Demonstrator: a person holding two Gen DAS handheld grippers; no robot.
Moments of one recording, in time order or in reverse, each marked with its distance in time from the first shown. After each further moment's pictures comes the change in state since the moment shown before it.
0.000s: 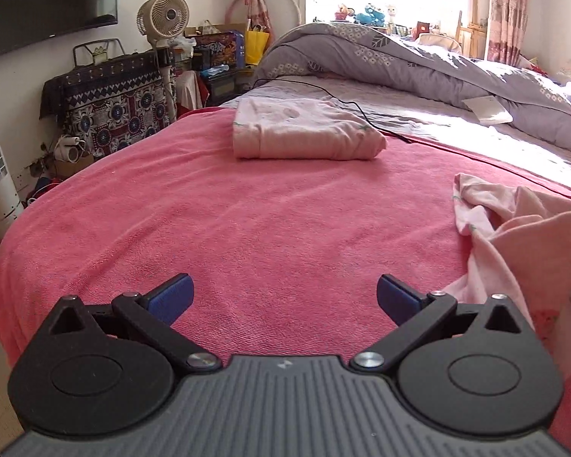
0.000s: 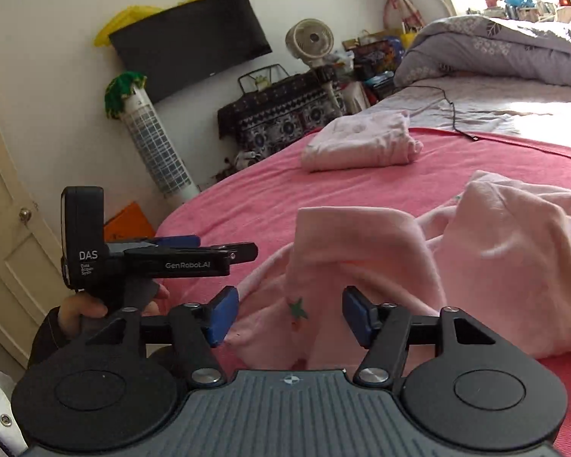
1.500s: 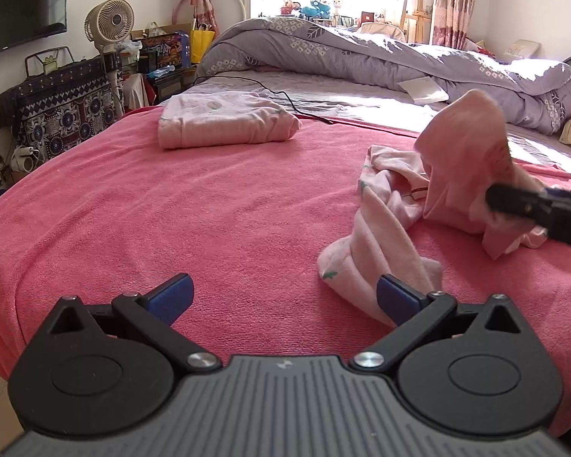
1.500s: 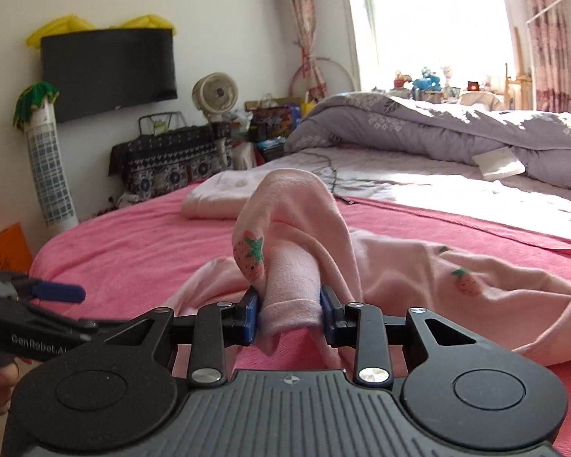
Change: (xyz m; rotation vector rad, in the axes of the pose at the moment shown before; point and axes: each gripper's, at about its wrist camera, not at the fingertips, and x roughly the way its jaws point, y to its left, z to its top) left arm -0.031 -0.041 -0.020 0.077 0.019 -0.131; right arm 0.000 -0.007 -0.026 -0.067 -0.236 -0.423
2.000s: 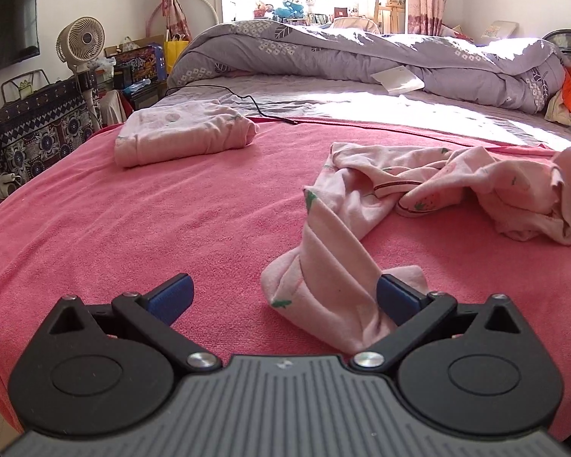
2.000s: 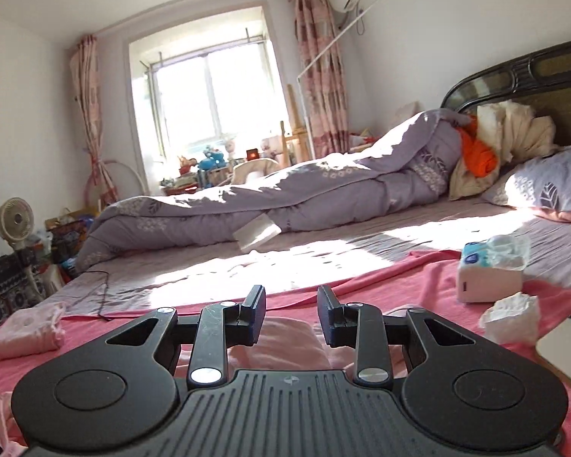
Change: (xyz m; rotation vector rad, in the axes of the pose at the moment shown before) left arm 0.019 -0.038 0.004 0.076 -0.020 -0.012; right arm -0.102 -0.151 -0.008 0.262 -0.235 -0.581
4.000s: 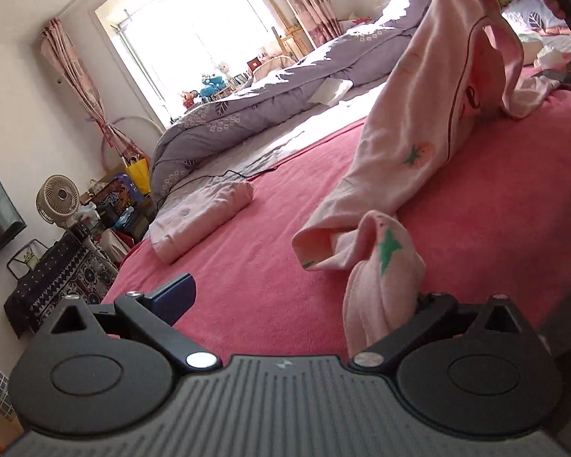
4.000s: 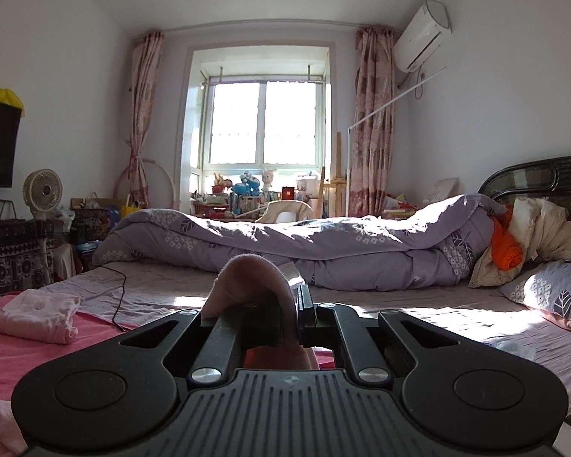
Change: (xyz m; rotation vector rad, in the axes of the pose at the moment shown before) left arm -0.087 0.020 -0.051 0.548 -0.146 0.037; right arm -0.022 0.049 0.056 -0.192 -0.131 0.078
